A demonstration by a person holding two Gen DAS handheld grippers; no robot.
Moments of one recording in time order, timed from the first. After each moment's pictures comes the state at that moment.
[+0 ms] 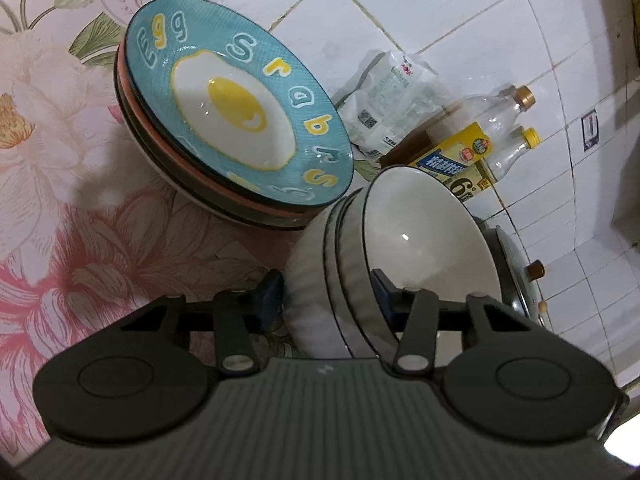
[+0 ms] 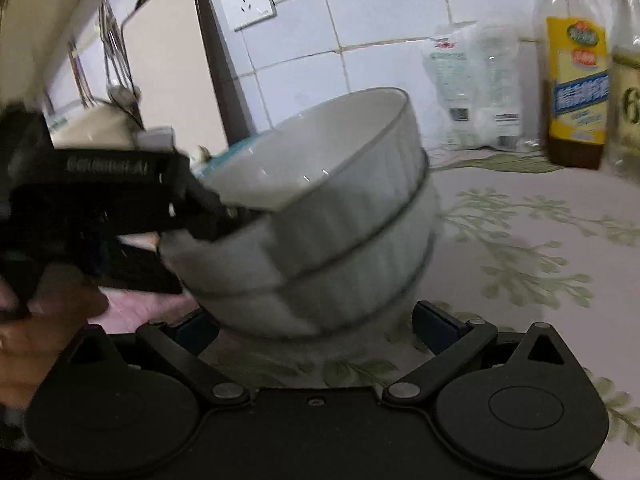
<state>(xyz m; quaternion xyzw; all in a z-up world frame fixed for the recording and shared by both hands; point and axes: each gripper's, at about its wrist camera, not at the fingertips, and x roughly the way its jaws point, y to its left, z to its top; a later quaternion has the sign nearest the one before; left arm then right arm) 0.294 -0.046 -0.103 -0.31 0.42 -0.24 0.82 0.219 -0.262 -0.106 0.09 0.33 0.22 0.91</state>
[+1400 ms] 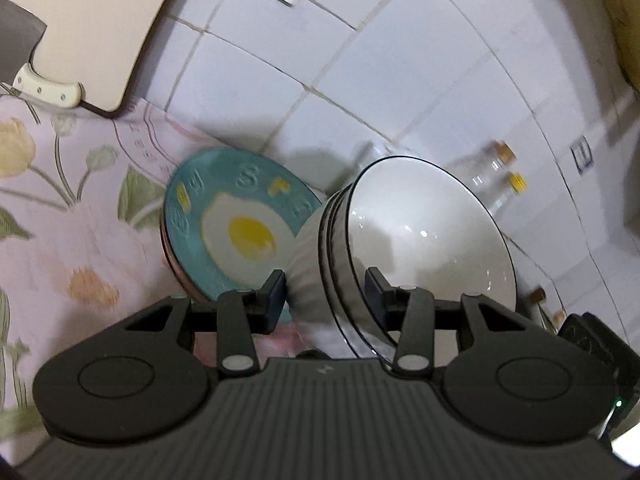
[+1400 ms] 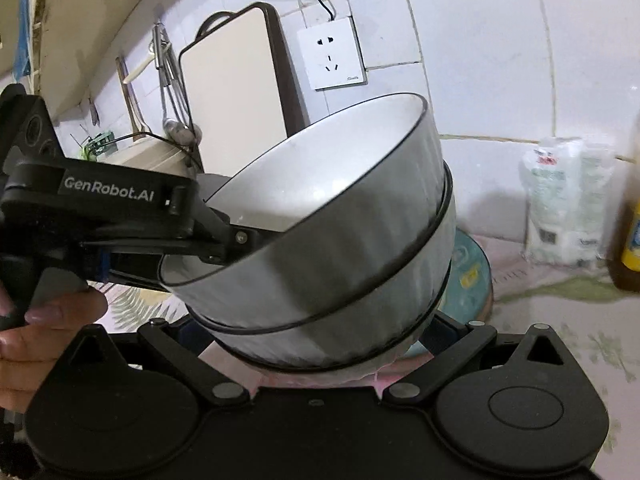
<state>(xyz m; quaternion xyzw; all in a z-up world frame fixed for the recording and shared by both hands) 0.316 0.010 0.016 -0.25 0.39 -0.21 0.86 0.266 -0.206 -0.014 0.07 0.30 0.28 0.91</state>
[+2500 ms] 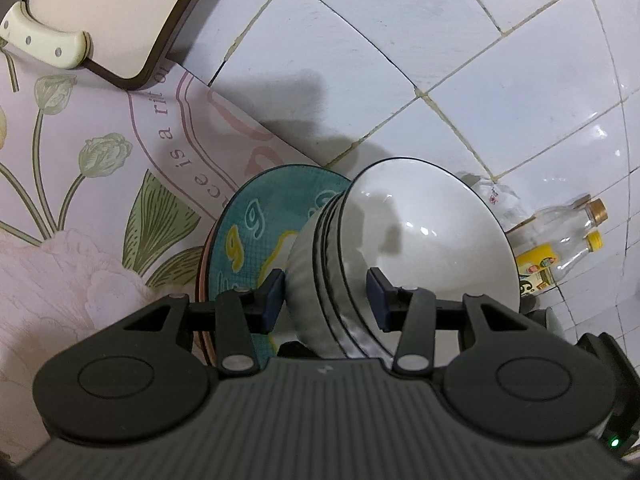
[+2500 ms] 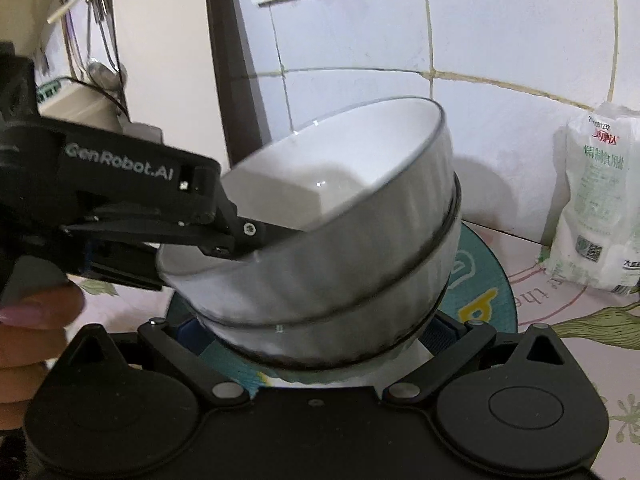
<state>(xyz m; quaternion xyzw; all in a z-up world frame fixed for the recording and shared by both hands) 0.416 0.023 -0.059 -0.30 0.44 -0.17 0.83 0.360 -0.166 -0.069 0.00 0.36 0.23 0.90</state>
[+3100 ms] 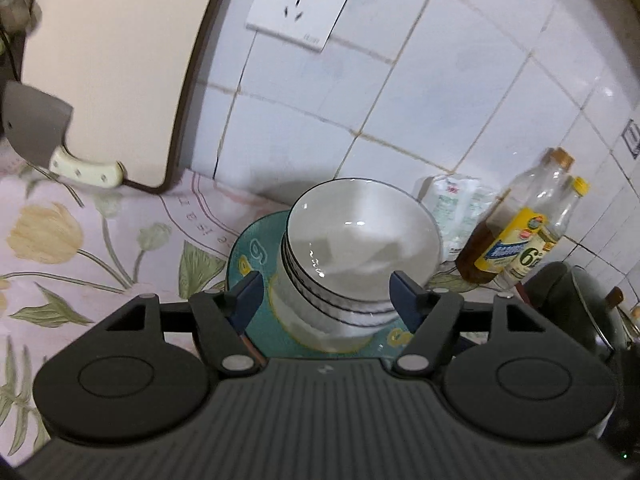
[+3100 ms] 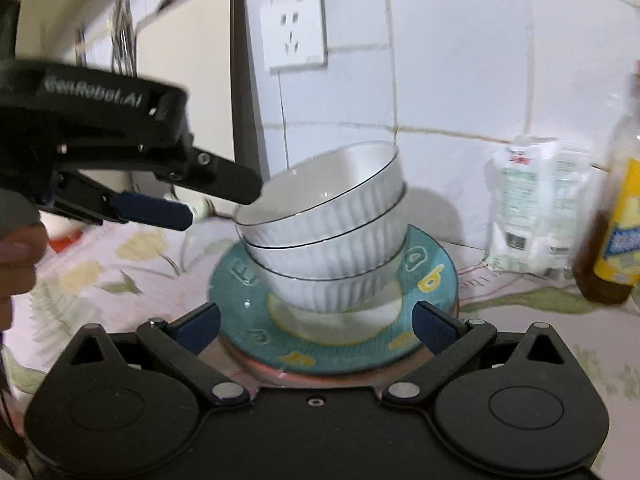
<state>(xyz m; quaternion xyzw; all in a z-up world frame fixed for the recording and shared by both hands) 0.324 0.007 0.015 -0.15 0.34 -0.14 0.92 0.255 -0.192 -0.049 0.03 0.26 0.19 0.95</state>
